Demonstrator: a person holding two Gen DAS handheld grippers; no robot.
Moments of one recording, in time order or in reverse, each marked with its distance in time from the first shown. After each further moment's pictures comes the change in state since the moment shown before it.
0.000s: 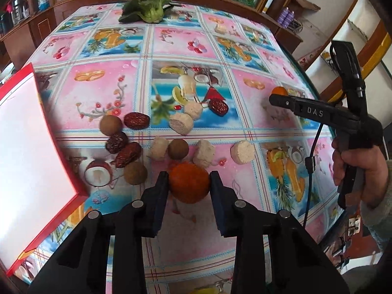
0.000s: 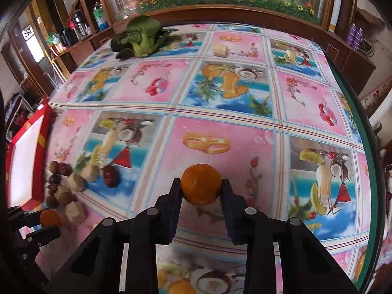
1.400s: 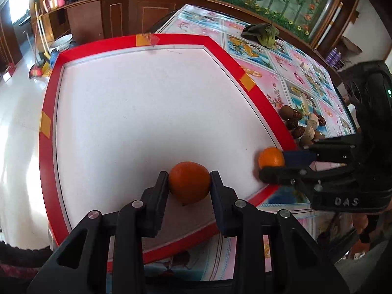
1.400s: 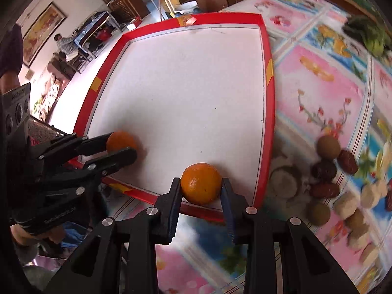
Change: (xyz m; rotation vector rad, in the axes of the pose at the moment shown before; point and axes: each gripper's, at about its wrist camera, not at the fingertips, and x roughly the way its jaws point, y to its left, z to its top) left arm -0.071 0.192 -0.075 -0.194 -0.100 0.170; right arm 0.037 0.346 -0.052 -0.430 0.307 0.408
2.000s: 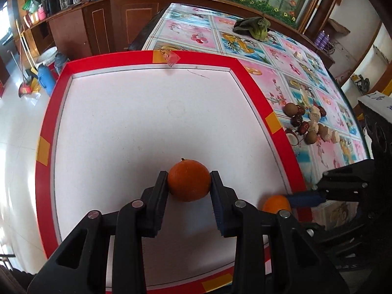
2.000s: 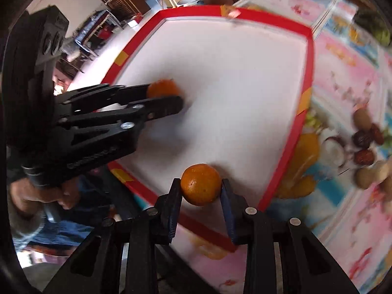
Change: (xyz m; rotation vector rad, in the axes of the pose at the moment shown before) left arm 0.004 0.019 0.021 0.103 0.038 -0.037; right arm 0.021 0.057 -0.012 0.007 0.028 -0.005
